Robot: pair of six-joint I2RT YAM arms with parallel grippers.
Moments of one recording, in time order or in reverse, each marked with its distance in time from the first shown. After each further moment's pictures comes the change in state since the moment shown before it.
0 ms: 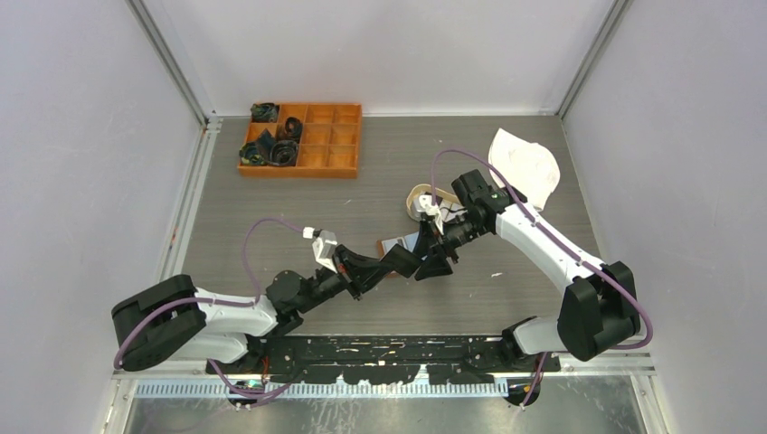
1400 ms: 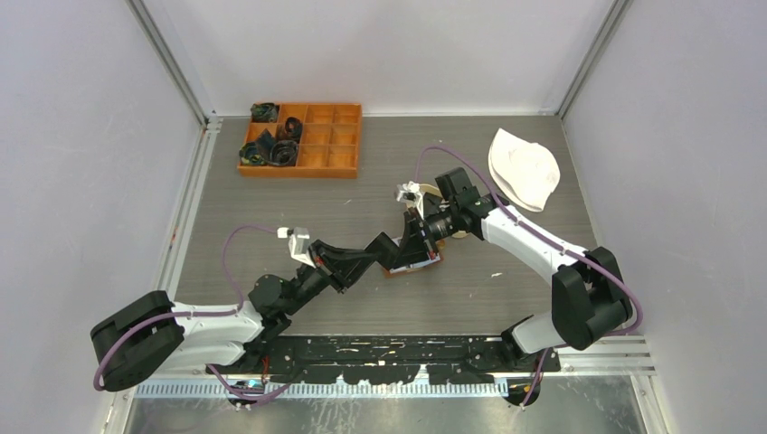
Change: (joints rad) left arm 0.073 -0.158 -0.083 -0.007 -0.068 -0.101; right arm 0.077 0.068 -0.062 0.489 -0.121 0.684
